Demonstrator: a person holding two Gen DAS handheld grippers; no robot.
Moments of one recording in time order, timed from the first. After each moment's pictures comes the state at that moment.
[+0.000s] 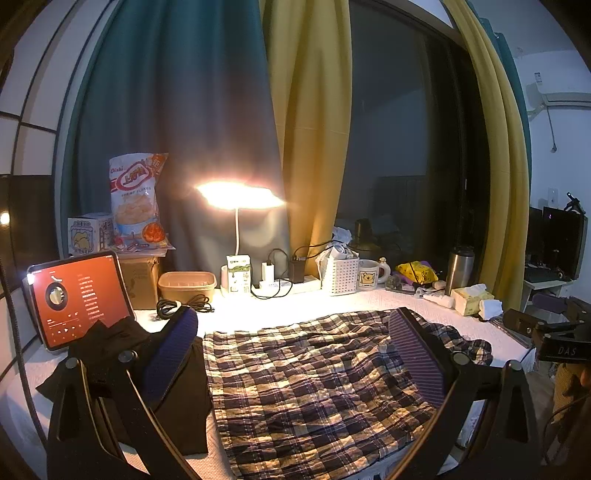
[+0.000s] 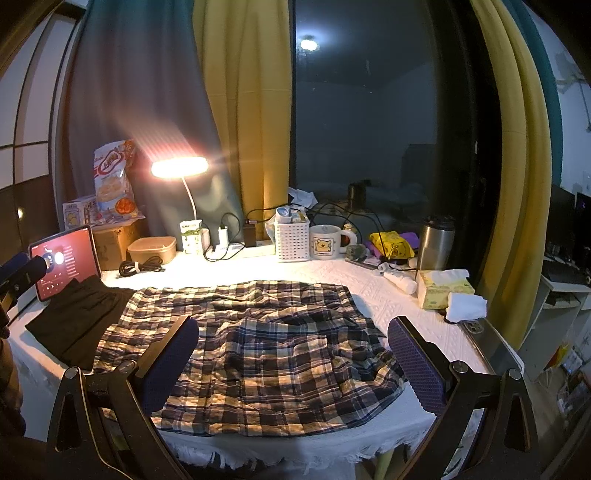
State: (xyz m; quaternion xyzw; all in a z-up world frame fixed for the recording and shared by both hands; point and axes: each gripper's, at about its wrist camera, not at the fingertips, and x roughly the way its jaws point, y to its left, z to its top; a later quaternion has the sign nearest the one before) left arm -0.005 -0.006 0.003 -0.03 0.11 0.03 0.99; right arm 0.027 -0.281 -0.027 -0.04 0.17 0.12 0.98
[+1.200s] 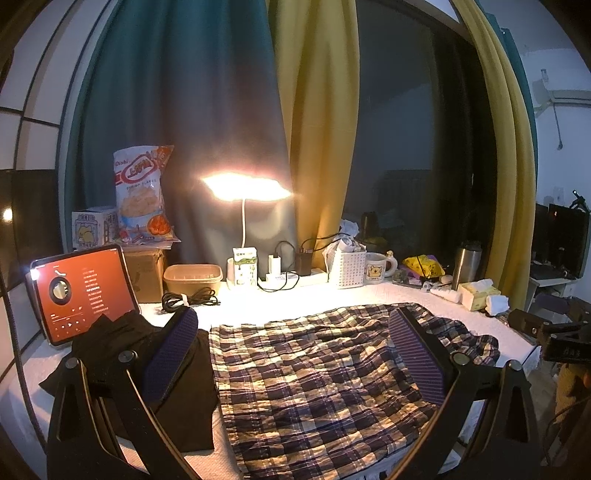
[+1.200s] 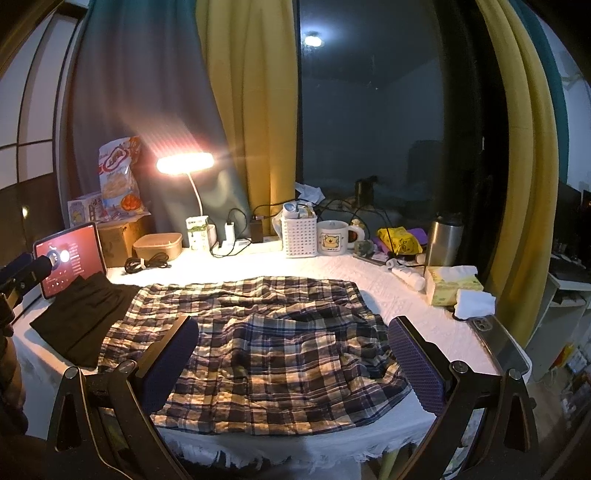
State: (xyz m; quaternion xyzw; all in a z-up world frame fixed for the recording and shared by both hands) left arm 0.002 0.002 -0.001 -0.03 0.12 0.04 0.99; right arm 0.029 -0.273 -0.032 -0.04 0.18 0.13 0.97
